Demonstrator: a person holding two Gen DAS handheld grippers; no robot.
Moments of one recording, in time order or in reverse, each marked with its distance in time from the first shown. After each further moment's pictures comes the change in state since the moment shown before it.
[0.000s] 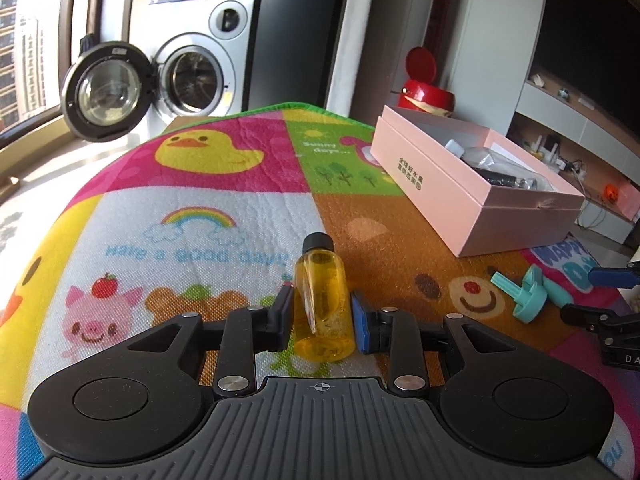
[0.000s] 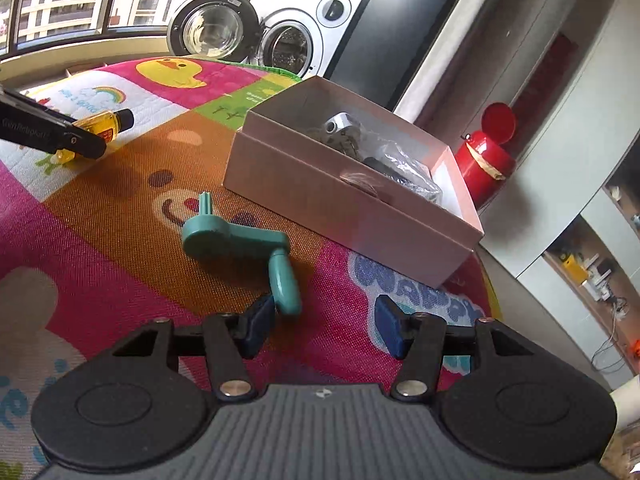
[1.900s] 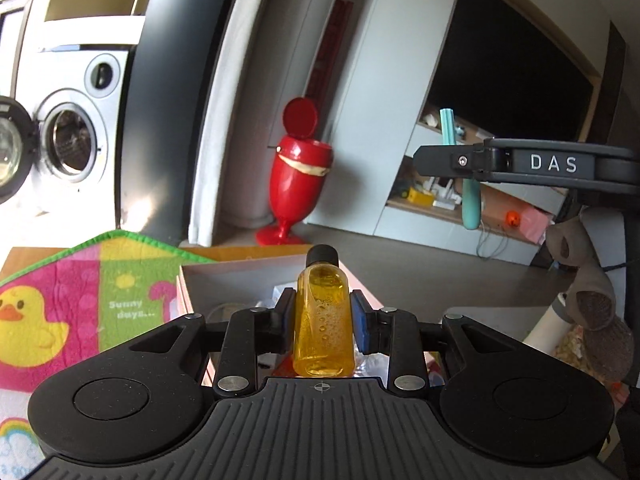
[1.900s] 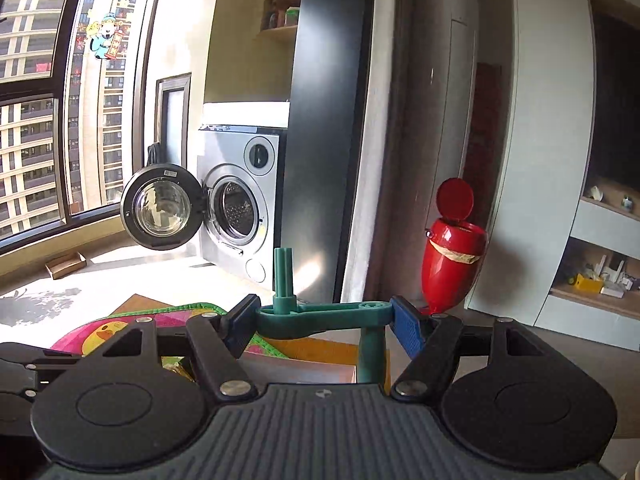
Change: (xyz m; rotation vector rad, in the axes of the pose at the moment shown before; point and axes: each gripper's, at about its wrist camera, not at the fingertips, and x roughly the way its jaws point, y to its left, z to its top) left arm 0.045 -0.136 0.145 0.081 -0.077 -0.312; right arm -0.034 -0.135 0.182 0.224 -0.299 -0.017
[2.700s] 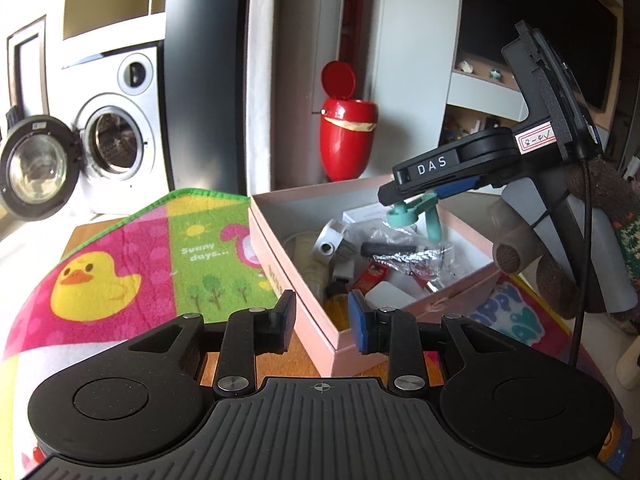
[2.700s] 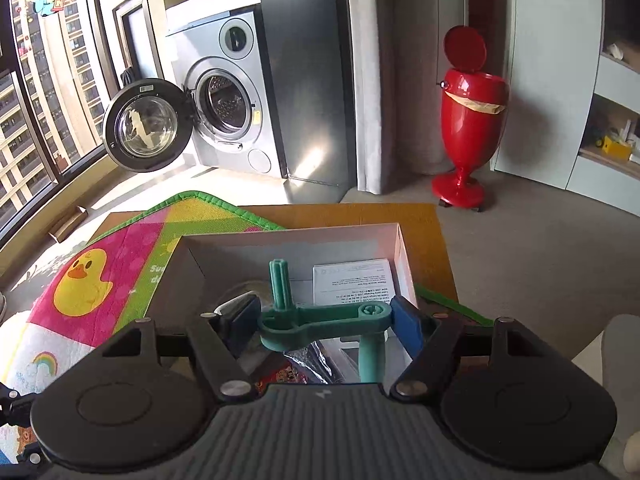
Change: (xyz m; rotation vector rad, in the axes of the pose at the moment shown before) left arm -0.033 0.016 -0.055 0.126 0.074 0.191; right arm 0.106 0.003 -0.075 0.127 0.291 0.034
